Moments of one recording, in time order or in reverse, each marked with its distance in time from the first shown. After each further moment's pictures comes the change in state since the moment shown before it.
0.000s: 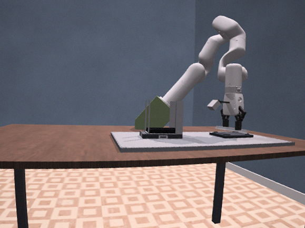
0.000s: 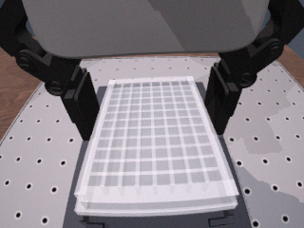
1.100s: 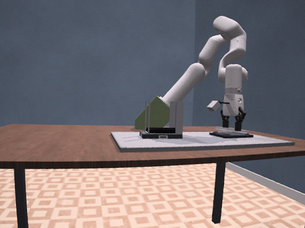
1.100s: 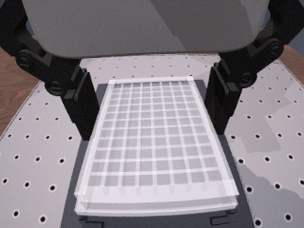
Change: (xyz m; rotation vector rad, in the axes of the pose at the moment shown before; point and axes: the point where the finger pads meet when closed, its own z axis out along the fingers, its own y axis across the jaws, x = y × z) arm 0.000 0.000 0.003 0.000 0.000 0.000
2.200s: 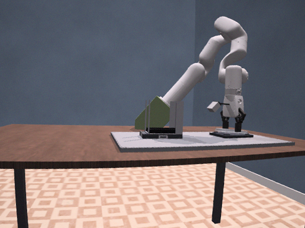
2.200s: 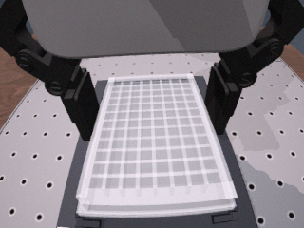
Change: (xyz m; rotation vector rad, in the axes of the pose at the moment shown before) arm 0.000 0.000 0.005 0.001 0.000 0.000
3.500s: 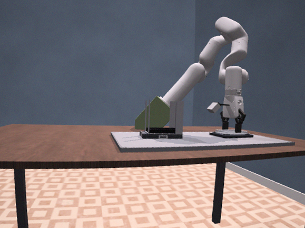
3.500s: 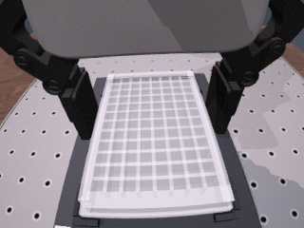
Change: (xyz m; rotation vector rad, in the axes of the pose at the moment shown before) arm 0.000 0.000 0.004 0.000 0.000 0.000
